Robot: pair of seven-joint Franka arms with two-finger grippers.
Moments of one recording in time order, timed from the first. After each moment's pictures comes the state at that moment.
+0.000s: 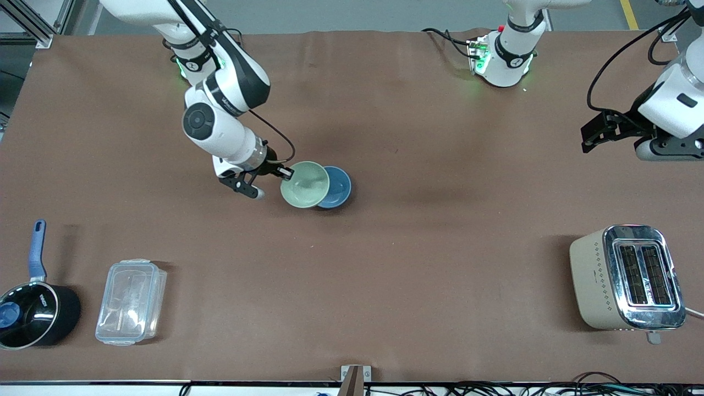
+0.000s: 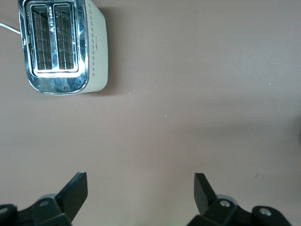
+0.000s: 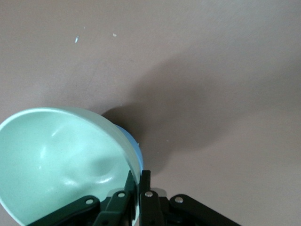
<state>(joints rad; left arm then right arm) -0.06 0.00 -0.08 -1.55 0.04 1.56 -0.09 -0.02 0.29 0.60 -2.15 0.19 2.46 0.90</state>
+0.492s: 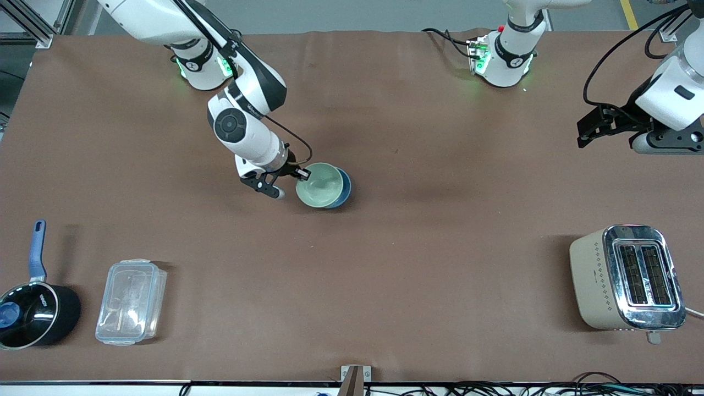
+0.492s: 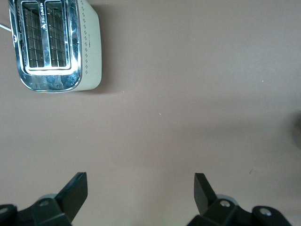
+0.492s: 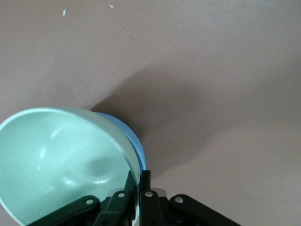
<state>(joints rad) -0.06 -0.01 -0.08 -1.57 0.02 1.56 -0.09 0.01 0.38 0.62 -2.13 0.05 2.50 1.04</state>
